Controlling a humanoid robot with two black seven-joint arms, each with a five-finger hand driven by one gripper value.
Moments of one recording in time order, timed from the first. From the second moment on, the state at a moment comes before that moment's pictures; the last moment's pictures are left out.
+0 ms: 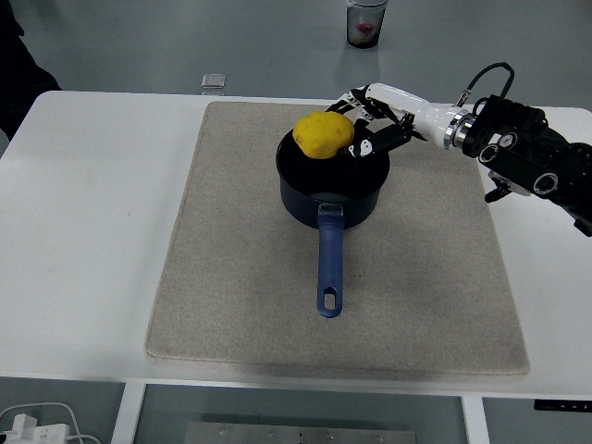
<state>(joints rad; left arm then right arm) 0.03 0.00 0.01 -0.08 0.05 -0.08 0.16 1.28 -0.17 -0.21 0.56 -0.51 0.16 0.48</state>
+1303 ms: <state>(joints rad) 0.03 0.00 0.01 -0.08 0.05 -0.08 0.16 1.26 -0.27 -0.06 0.54 0.00 0.13 0.29</state>
